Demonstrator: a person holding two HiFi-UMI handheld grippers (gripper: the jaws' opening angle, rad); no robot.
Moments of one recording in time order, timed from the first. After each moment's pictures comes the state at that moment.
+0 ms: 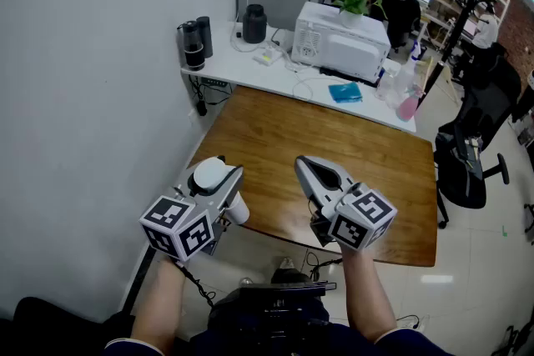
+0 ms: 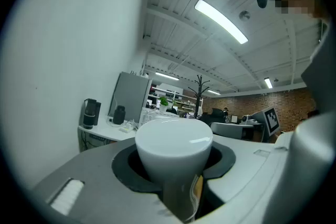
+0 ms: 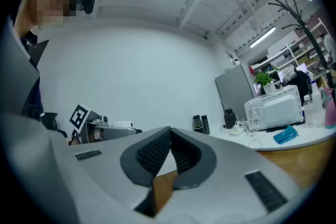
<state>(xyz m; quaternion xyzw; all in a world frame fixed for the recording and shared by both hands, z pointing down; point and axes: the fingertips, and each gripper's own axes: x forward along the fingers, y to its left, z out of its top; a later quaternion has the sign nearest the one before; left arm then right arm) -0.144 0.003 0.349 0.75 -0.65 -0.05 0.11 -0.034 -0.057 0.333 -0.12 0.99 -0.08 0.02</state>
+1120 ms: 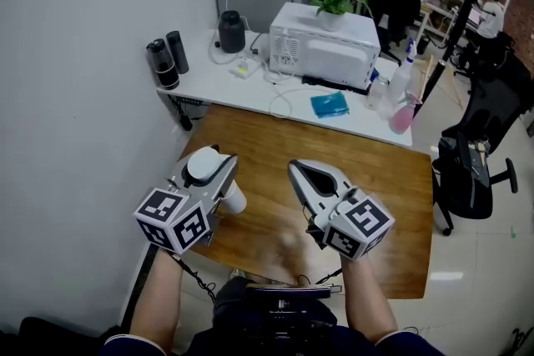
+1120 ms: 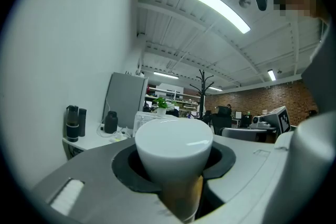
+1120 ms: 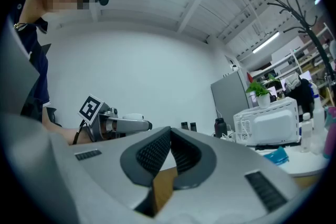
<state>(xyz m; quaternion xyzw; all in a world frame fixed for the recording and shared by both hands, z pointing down) -0.114 -0.155 0.320 0.75 -0.65 -0.03 0.08 0.006 -0.184 0.317 -0.12 0.99 -0.04 0.03</state>
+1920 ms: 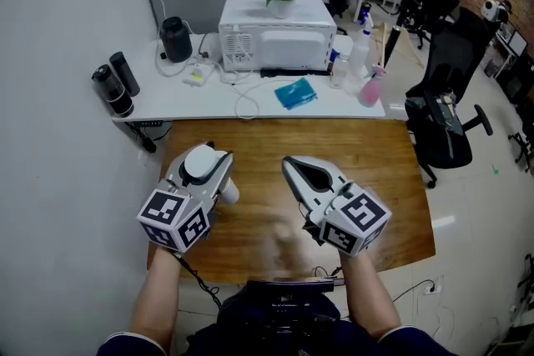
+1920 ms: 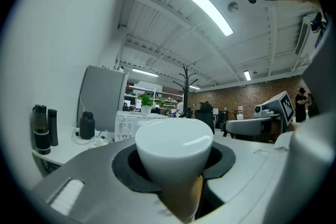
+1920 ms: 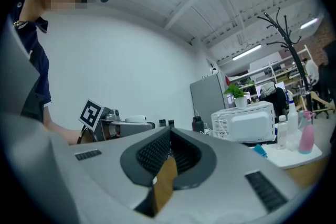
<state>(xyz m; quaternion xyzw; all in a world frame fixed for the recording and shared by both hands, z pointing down) -0.131 -0.227 0.341 0.83 -0.55 0.00 0.06 -0.009 -0.218 0.331 -0.25 0.97 -0.05 0.01</state>
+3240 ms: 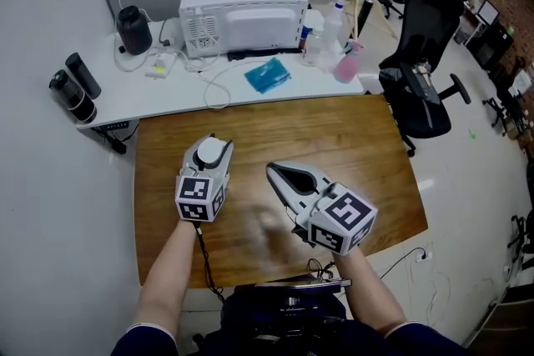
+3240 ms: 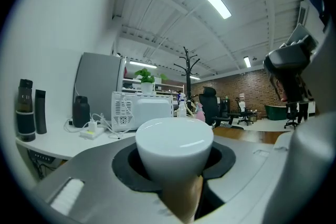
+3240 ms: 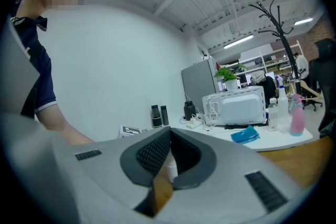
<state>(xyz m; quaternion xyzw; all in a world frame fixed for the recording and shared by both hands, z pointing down) -0.116 -0.332 0.495 0.83 -0.56 0.05 0.05 -0.012 -0.228 0.389 -0.29 0.95 -0.09 -0.06</state>
